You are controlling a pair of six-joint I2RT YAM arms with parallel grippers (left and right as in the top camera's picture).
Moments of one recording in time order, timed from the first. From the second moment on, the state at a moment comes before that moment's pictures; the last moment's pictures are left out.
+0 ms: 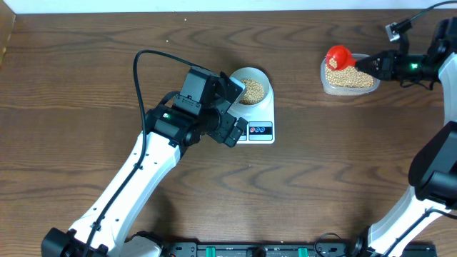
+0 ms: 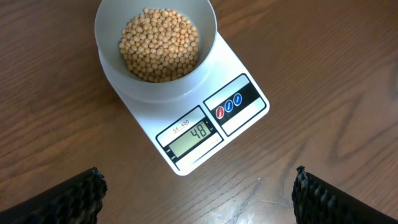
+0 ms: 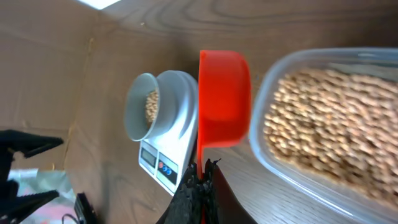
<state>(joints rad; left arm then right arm) -0.45 1.42 1.18 -0.74 0.20 0.15 -0.32 2.03 1.76 -1.08 -1.00 -0.34</state>
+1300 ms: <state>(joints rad) -0.45 1.42 1.18 -0.74 0.20 0.15 0.30 2.00 1.76 -0.89 -0.50 -0.42</state>
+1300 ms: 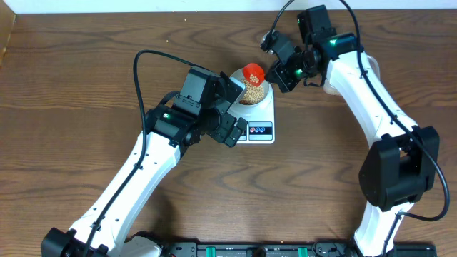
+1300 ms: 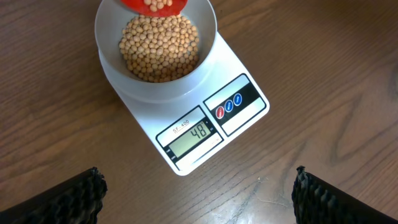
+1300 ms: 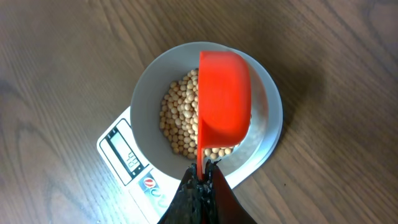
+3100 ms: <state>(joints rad) -0.45 1.42 1.18 -0.74 0.20 0.15 0.28 1.94 1.76 -0.88 -0.50 -0.40</state>
